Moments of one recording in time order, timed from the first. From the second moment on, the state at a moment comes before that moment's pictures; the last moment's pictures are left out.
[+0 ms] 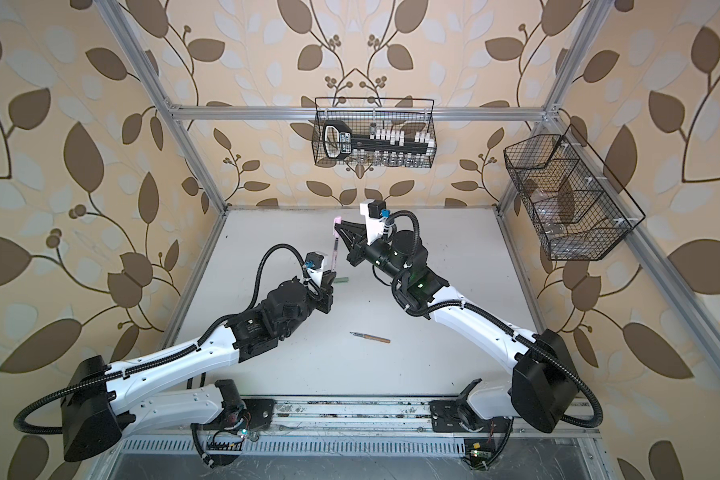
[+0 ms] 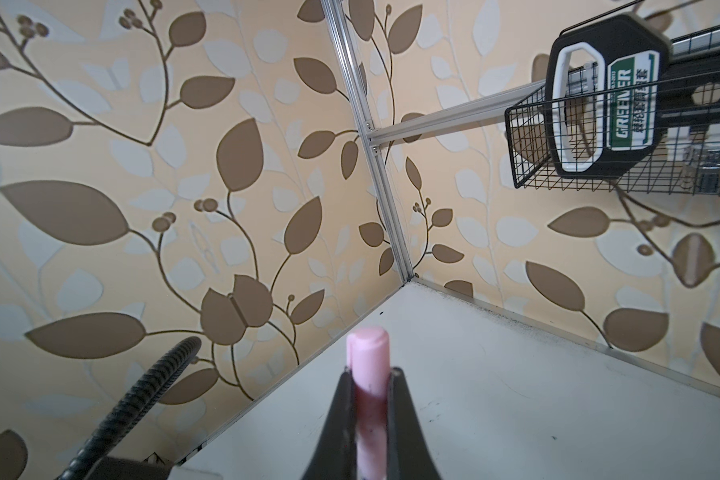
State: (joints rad) left arm -0.90 1.10 0.73 0.06 -0.43 -0.18; right arm 0.67 1.38 1.04 0.45 -0.16 0.31
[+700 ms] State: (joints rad) left arm -0.90 1.10 0.74 0.05 -0.42 -0.18; right arm 0.69 1.36 0.97 0.49 -0.14 0.32
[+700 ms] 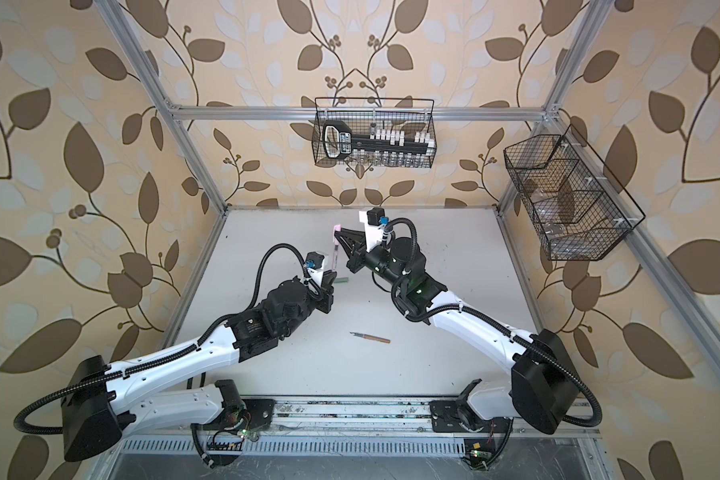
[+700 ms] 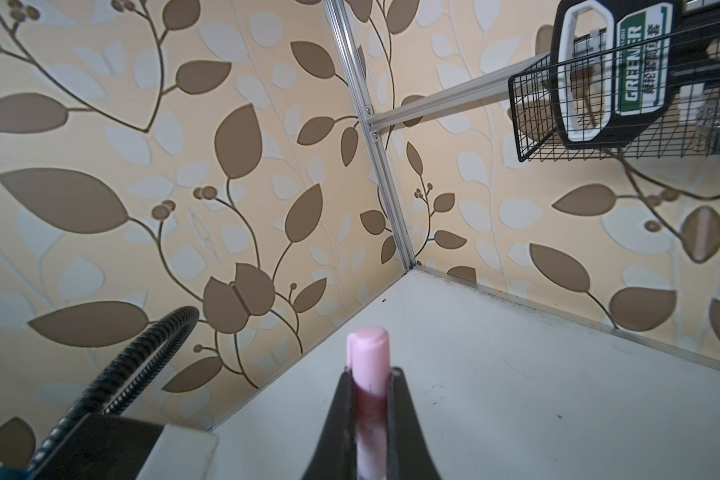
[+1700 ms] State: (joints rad) left arm -0.88 1.12 0.86 0.03 -0.36 -0.12; right arm 0.71 1.28 0.89 0.48 -0.12 0.30
